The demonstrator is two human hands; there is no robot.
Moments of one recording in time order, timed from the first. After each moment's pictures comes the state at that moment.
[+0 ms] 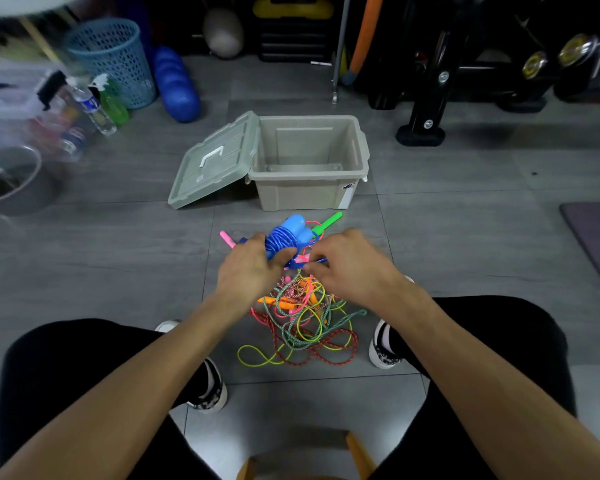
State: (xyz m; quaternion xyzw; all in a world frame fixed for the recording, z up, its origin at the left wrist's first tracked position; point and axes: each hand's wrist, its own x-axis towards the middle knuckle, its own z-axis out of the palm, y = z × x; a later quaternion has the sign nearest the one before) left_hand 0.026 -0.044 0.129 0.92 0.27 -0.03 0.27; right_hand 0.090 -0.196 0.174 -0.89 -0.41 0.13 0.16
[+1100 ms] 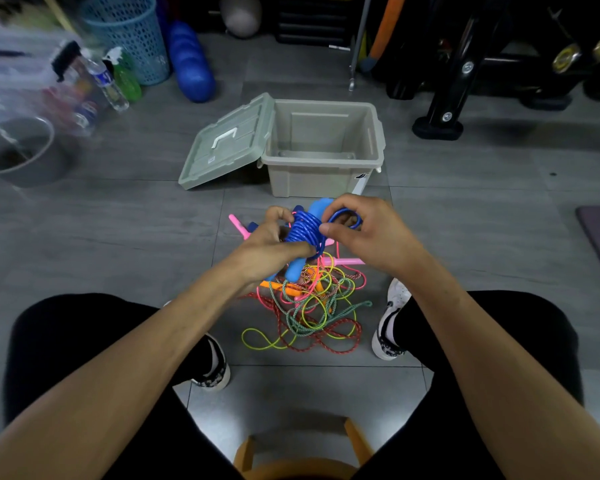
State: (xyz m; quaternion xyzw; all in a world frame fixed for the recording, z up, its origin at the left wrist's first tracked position) left_hand 0.016 -0.043 0.148 0.71 0.24 -0.06 0.66; right_hand 0.106 -0.199 0.179 -0.83 -0.32 0.17 0.42
